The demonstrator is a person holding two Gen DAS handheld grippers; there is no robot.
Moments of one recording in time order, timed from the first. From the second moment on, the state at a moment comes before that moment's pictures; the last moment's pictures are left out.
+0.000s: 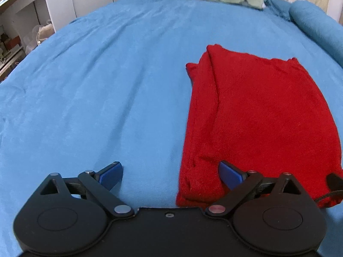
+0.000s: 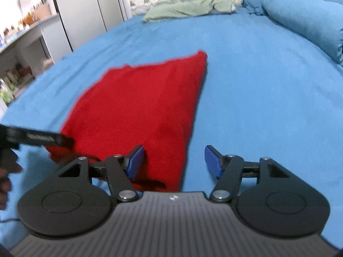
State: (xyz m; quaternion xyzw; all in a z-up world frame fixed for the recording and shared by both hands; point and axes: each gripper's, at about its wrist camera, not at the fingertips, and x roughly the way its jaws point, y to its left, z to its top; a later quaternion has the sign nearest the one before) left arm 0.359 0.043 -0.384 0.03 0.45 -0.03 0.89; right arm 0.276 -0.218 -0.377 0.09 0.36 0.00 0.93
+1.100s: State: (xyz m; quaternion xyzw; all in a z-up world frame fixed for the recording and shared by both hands) left arm -0.023 0.129 -0.044 0.01 0.22 -0.04 0.97; right arm -0.136 -0.164 -0.007 0.03 0.18 -0.11 0.98
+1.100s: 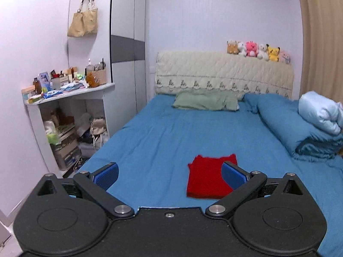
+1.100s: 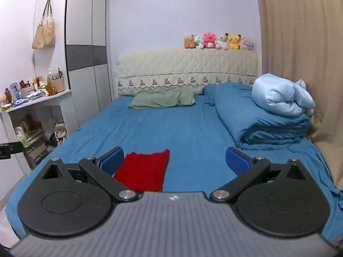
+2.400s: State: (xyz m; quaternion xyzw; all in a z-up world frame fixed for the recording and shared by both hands) left arm -0.059 0.100 -0.145 0.08 0.34 -0.04 0.94; right arm -0.135 -0.128 -0.127 0.05 0.35 -0.15 0.93
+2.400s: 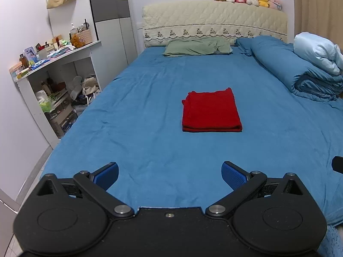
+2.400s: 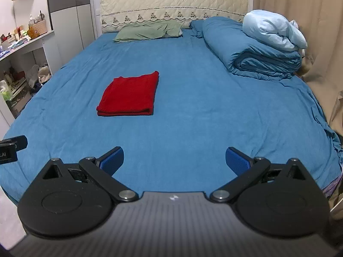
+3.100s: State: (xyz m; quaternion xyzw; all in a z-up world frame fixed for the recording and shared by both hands) left arm -0.065 0.097 -0.144 0.08 0.33 -0.04 0.94; right arm -0.138 -0.128 -0.130 0.05 0.35 -0.15 0.92
